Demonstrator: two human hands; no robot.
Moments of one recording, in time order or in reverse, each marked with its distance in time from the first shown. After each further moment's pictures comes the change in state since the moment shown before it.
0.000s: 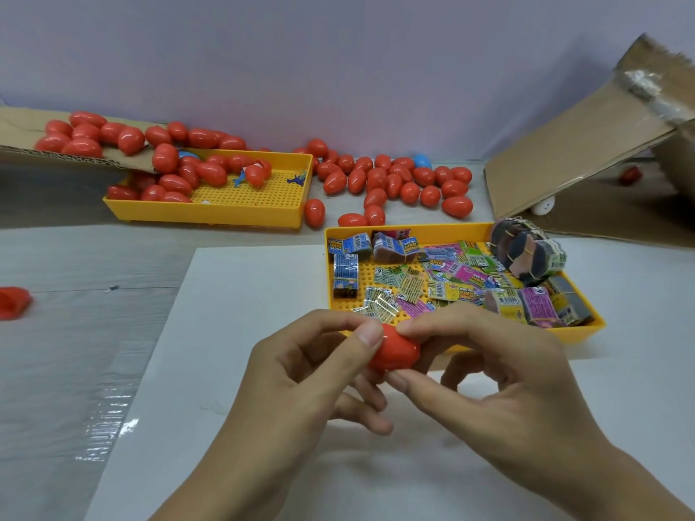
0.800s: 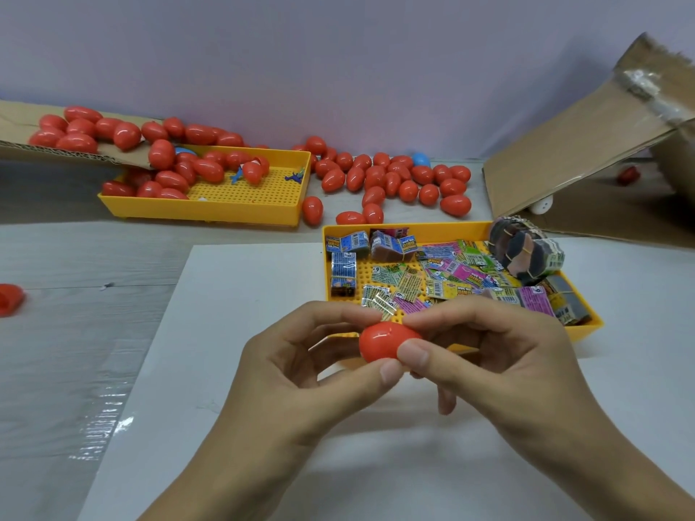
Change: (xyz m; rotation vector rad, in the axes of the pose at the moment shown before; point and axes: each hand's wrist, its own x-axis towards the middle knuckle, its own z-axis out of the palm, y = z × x) left_hand 0.001 -0.004 -0.008 0.038 -0.084 0.124; right_hand 0.005 -0.006 -0.002 0.333 0.042 0.304
